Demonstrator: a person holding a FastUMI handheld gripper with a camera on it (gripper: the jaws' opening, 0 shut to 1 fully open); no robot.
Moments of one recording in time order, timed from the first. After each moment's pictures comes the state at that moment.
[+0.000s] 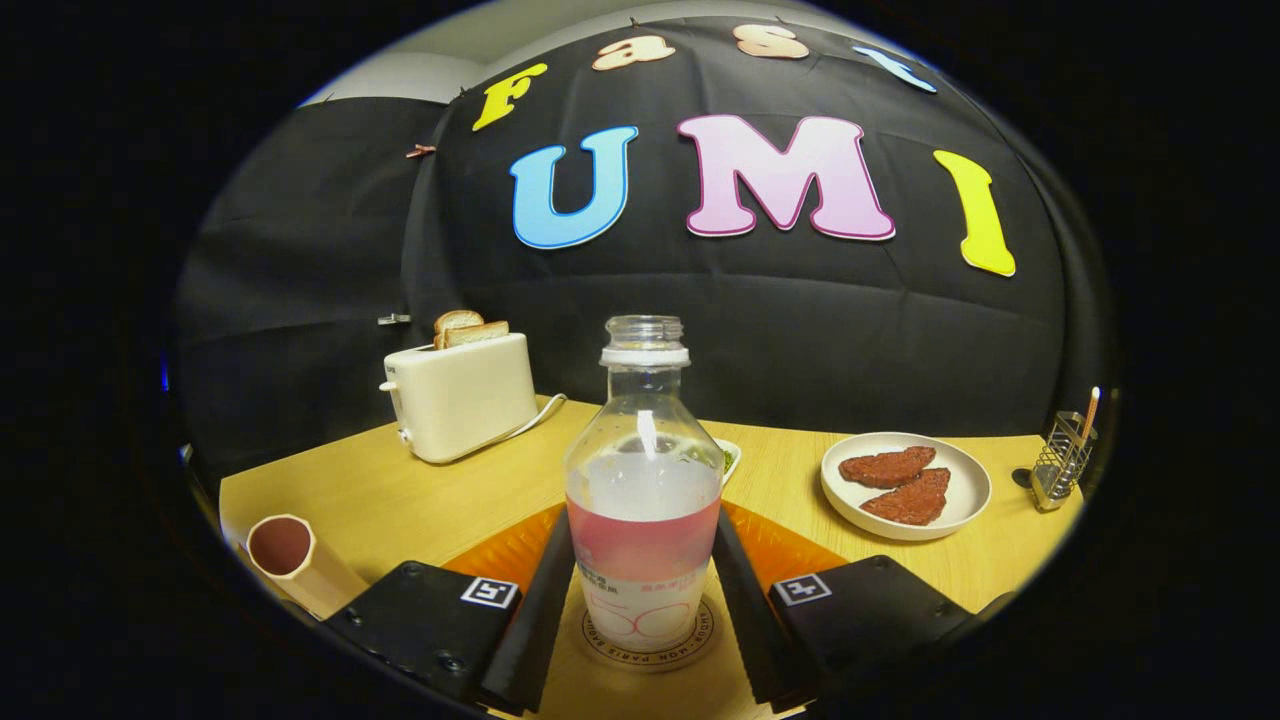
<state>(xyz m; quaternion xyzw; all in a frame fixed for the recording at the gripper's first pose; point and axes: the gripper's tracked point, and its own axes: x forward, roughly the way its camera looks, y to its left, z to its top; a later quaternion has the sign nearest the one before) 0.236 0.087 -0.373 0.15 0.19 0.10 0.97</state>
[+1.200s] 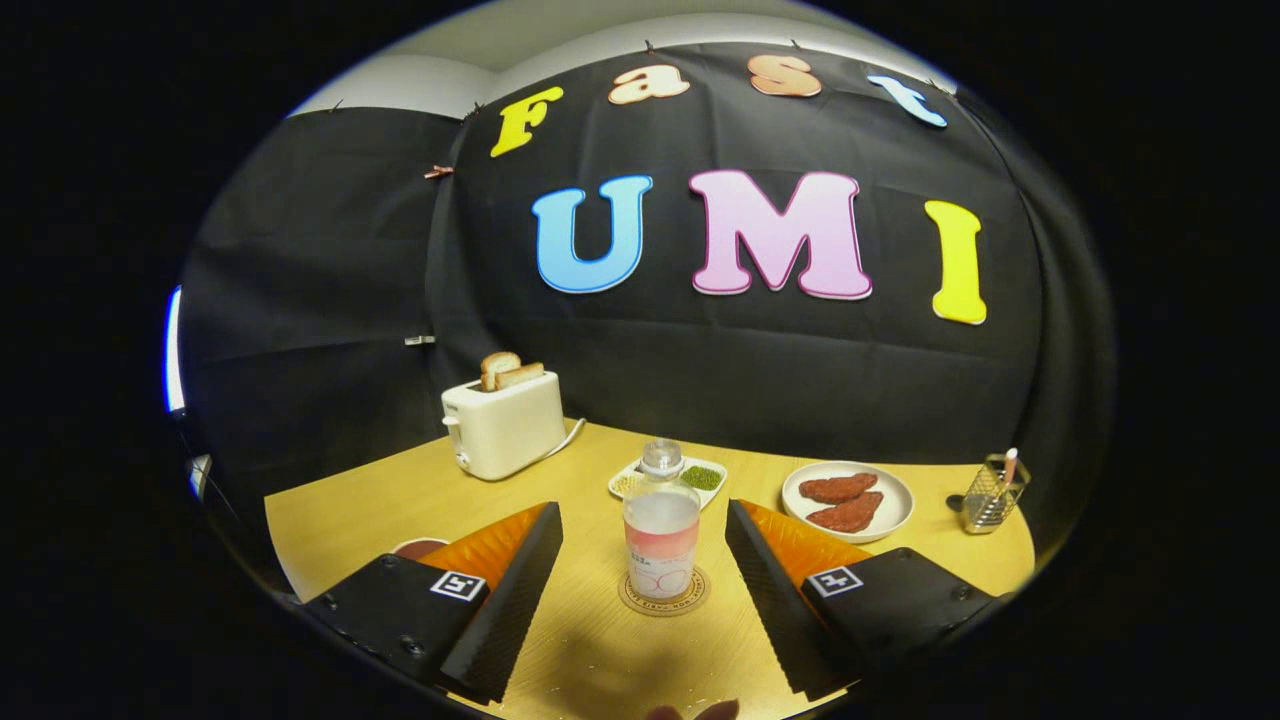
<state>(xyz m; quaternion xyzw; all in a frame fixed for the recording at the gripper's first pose) 0.143 0.051 -0.229 0.13 0.16 0.09 0.97</state>
